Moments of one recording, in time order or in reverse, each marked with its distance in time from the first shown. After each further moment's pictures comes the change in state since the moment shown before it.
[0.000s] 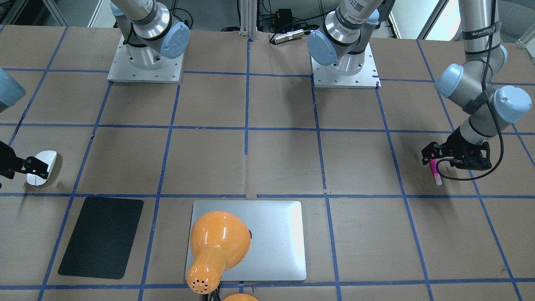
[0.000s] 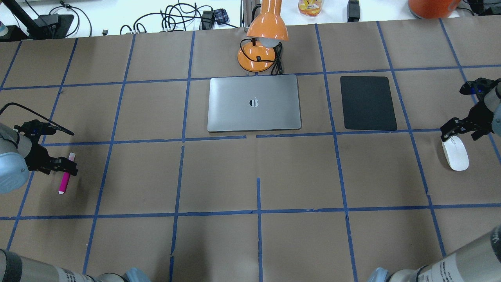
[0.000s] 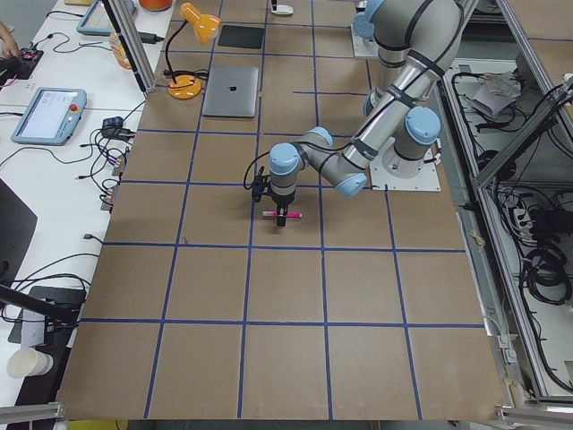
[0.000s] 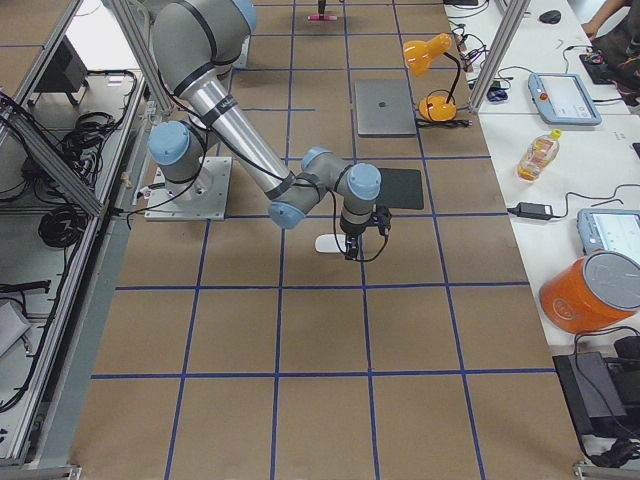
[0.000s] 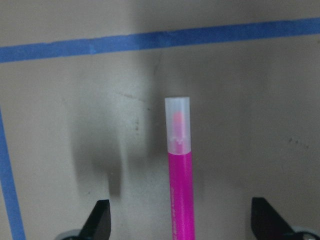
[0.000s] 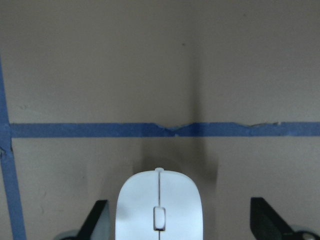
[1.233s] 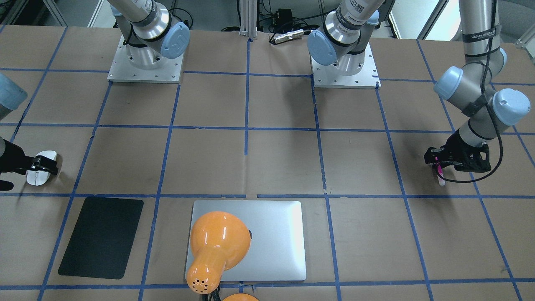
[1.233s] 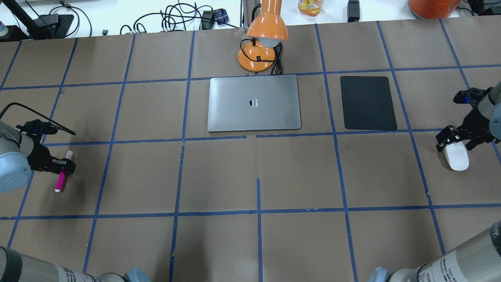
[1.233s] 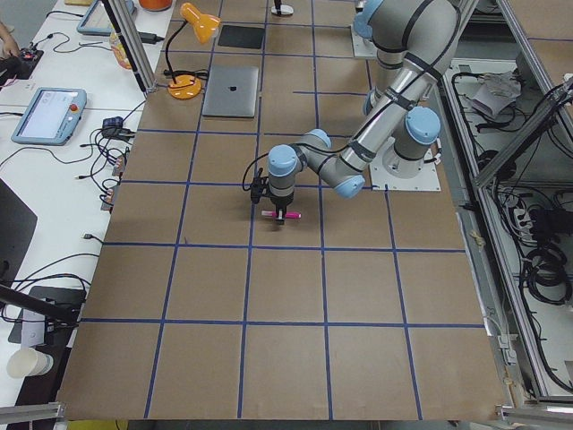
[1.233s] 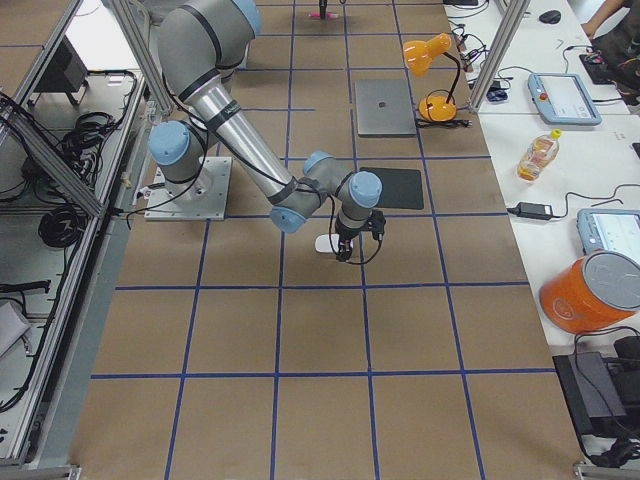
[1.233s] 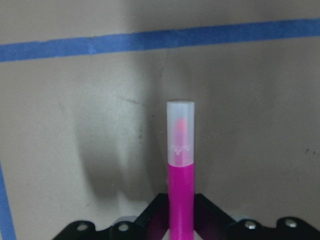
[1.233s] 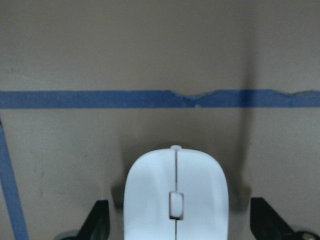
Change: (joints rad) left arm -0.009 -0.006 0.010 0.006 -0.001 -0.016; right arm 0.000 0.026 0.000 0.071 -0.028 0.010
